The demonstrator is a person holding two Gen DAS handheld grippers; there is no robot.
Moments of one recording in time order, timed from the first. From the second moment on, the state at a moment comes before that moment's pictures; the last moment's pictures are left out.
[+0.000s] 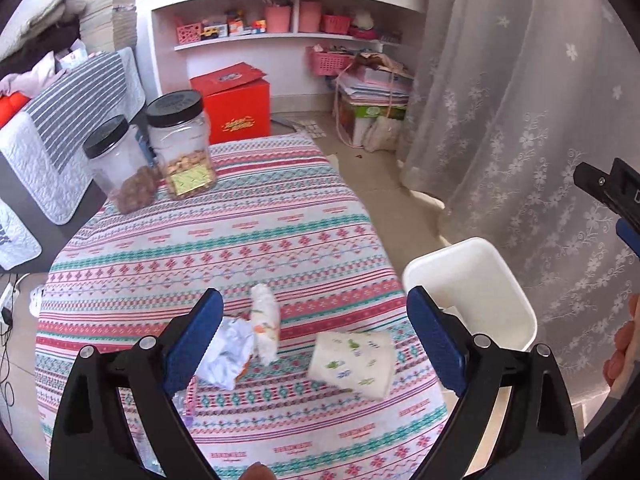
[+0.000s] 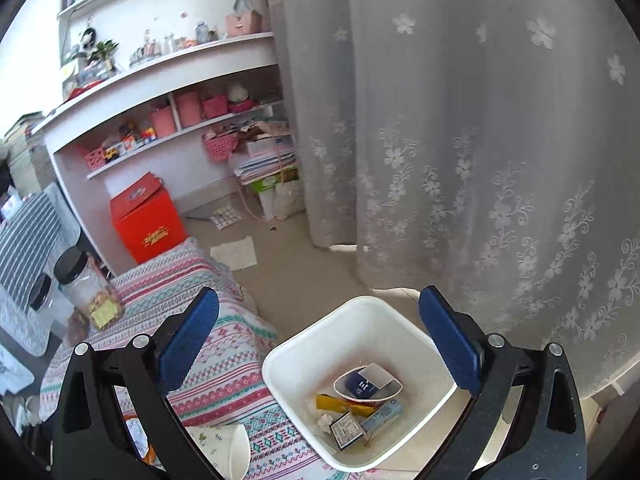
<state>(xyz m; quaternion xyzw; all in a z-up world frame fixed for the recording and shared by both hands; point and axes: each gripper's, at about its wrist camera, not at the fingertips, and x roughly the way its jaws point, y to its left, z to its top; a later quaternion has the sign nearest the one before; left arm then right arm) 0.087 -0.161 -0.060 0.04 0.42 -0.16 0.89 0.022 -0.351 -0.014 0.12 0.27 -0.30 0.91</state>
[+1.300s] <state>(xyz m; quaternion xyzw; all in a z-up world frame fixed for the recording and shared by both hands) 0.140 0.039 -0.147 -0.06 0.62 -0.11 0.78 0.135 -0.148 -0.116 0.03 0.51 0.08 0.85</state>
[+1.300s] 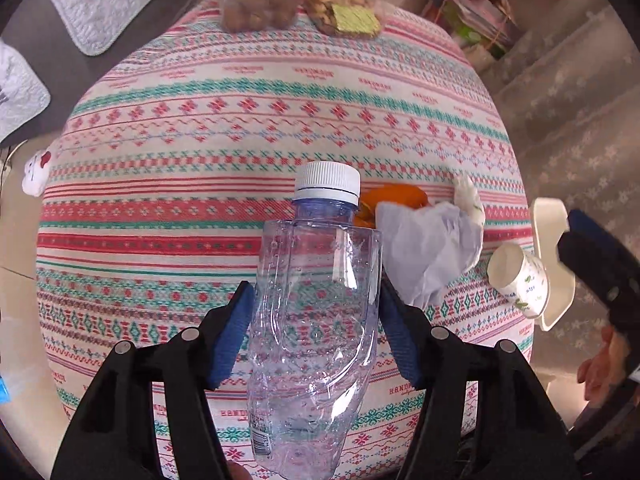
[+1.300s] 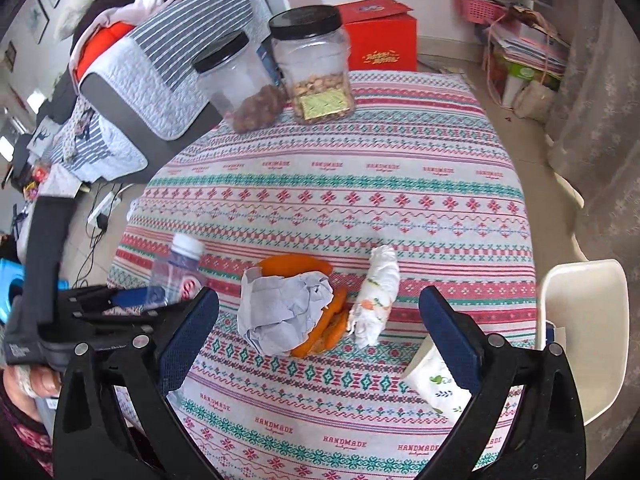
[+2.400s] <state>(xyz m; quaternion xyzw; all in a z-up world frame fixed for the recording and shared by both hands) 0.132 0.146 -0.101 -0.16 0.54 -0.03 0.82 0.161 -0.038 -0.199 0.11 0.58 0.17 0.79</state>
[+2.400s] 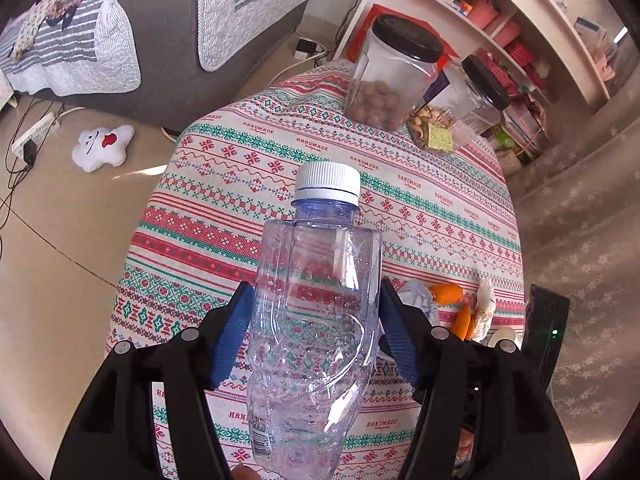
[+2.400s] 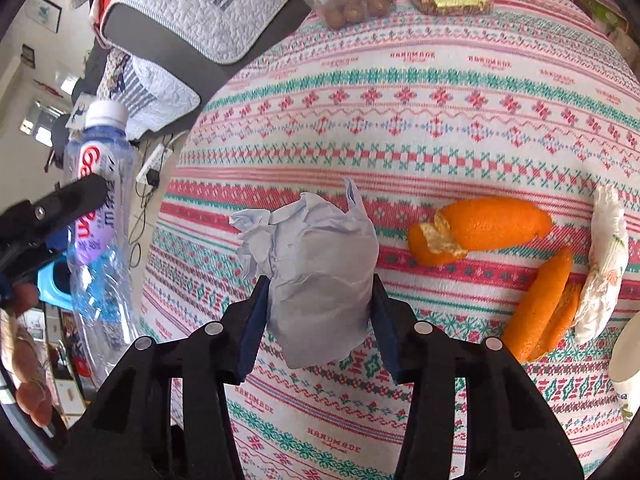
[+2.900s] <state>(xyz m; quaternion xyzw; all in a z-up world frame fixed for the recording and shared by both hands) 0.134 0.112 -0.050 -0.15 0.40 -0.03 0.90 0.161 -0.086 -0.082 0.07 0.35 0.06 0.93</state>
